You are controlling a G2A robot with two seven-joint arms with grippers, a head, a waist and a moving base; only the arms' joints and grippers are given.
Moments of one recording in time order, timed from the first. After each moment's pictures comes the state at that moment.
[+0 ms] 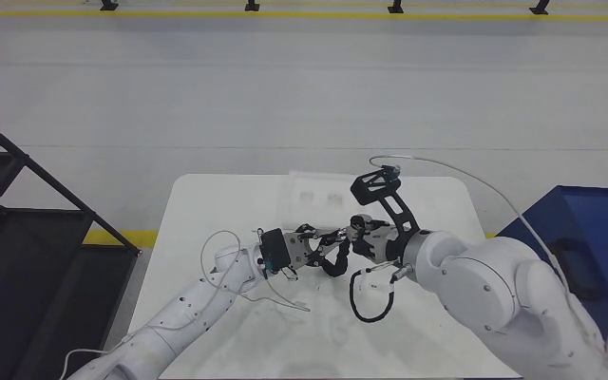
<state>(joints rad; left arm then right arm) 0.95 -1.18 -0.70 -1.18 1.58 -0.40 1.03 -0.92 -1.00 1.02 -2.28 -0.69 0.52 1.30</state>
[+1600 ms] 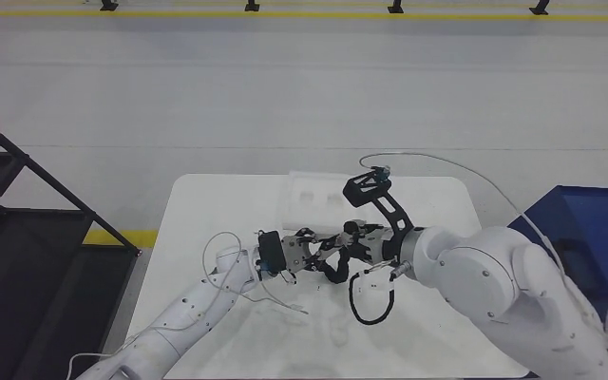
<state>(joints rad) 0.96 -1.21 -0.74 -1.14 1.64 -0.48 1.11 -0.85 -0.97 0.98 -2.23 -0.55 0.50 1.32</state>
